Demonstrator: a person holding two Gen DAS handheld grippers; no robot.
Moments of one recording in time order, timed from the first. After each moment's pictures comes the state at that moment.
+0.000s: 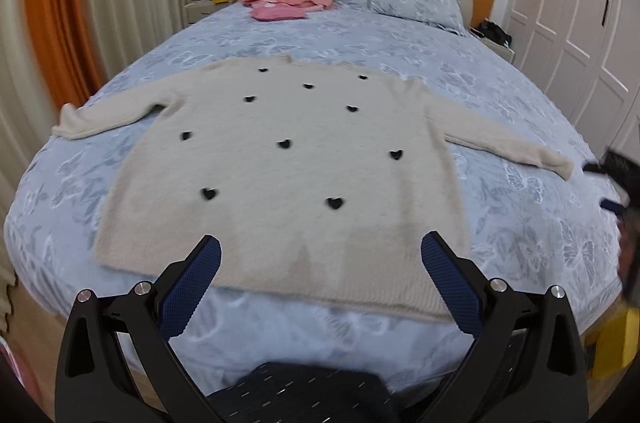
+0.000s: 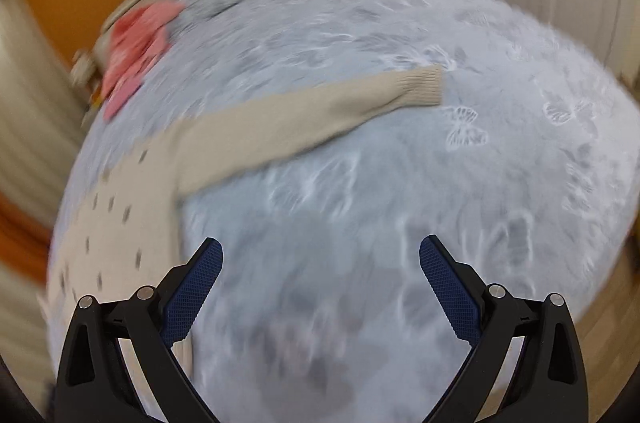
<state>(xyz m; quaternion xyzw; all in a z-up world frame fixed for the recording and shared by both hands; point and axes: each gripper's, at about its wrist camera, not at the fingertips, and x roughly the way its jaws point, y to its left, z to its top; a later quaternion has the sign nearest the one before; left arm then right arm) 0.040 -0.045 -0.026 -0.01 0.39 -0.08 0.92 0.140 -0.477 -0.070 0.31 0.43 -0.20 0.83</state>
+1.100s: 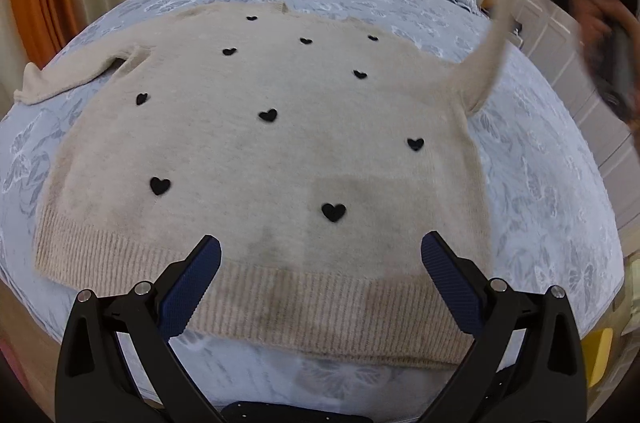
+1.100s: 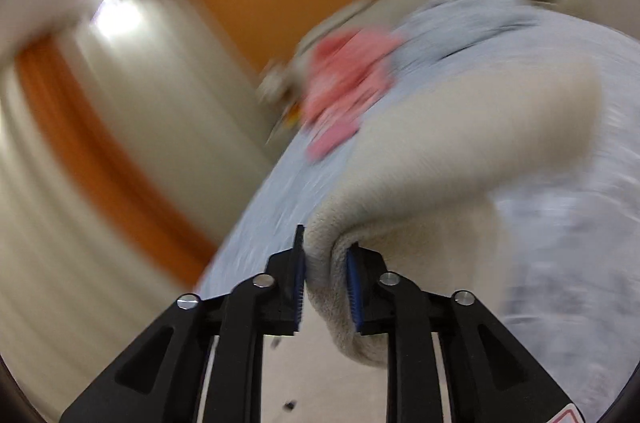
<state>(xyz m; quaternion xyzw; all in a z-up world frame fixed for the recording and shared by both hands) 0.114 -0.042 -0.066 -0.06 0.46 -0.09 0.88 0.418 -0.279 0.075 0.24 0.30 0.16 0.91</state>
